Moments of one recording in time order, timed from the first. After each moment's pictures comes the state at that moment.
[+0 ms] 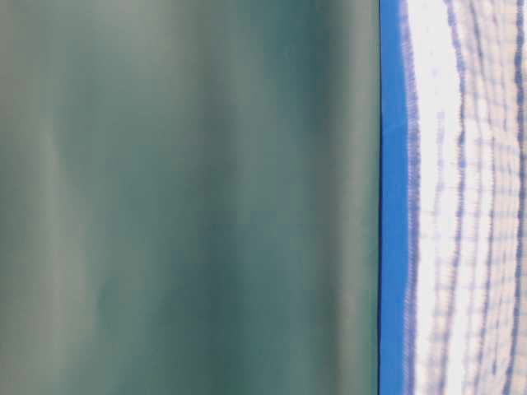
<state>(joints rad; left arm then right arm) -0.14 -0.45 1.24 -0.04 -0.38 -0.21 0.10 -0.58 1.27 0.58 -0.16 0.03</state>
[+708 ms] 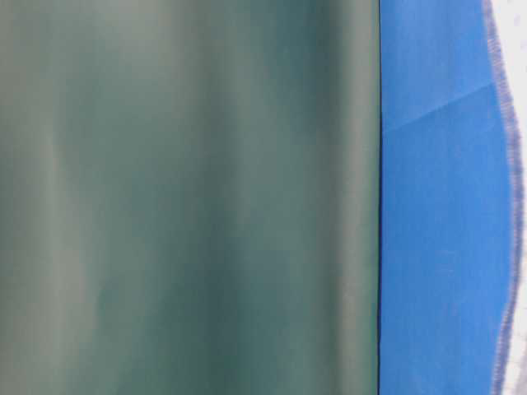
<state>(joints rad) -0.17 -0.36 1.23 -0.04 -0.36 -0.21 0.18 -0.40 1.22 0.62 -0.20 0.03</state>
